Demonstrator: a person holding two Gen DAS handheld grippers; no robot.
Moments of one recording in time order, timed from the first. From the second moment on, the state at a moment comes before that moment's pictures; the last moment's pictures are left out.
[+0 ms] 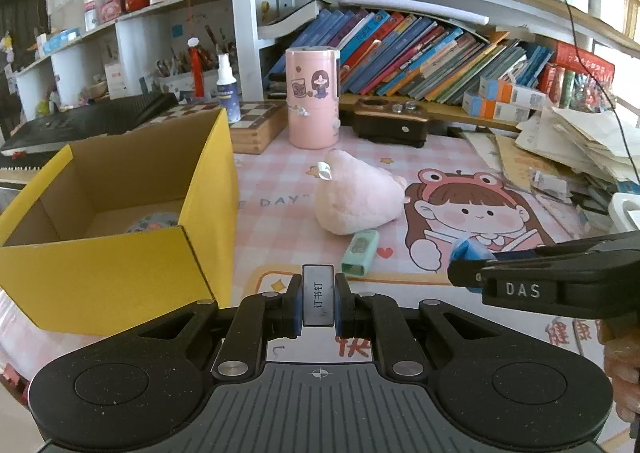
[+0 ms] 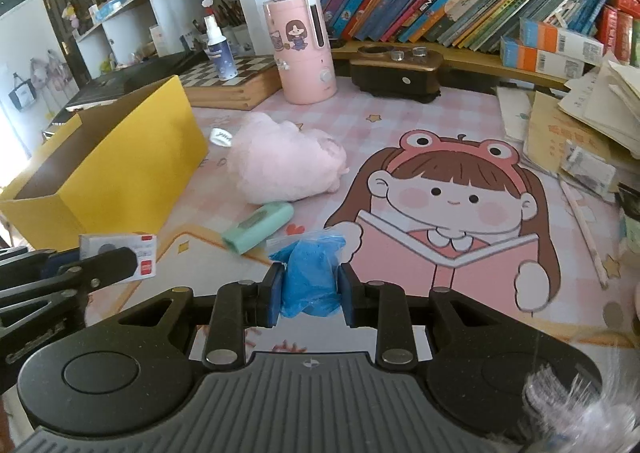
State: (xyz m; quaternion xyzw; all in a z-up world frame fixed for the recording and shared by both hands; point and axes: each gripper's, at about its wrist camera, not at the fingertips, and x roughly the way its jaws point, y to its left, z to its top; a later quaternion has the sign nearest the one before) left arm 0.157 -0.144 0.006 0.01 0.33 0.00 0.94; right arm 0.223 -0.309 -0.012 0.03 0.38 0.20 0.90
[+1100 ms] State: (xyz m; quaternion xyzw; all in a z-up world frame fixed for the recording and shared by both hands) left arm 0.048 -0.047 0.009 0.01 0.33 -0.08 0.94; right arm 0.068 -0.220 0.004 0.02 0.39 0.16 0.91
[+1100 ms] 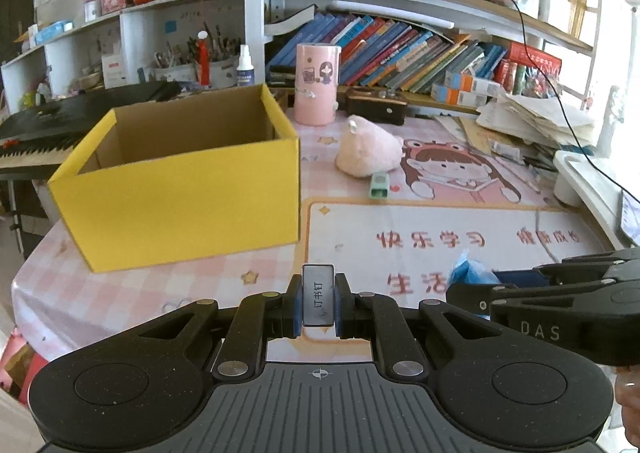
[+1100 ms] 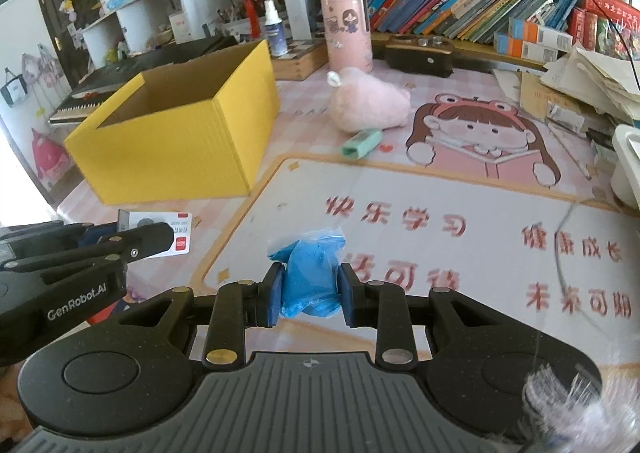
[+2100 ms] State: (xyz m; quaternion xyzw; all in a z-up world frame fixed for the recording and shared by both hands) left arm -0.008 0.036 0.005 0.00 0.33 -0.03 0.94; right arm 0.012 -0.130 -0.003 0.00 0.40 0.21 0.89
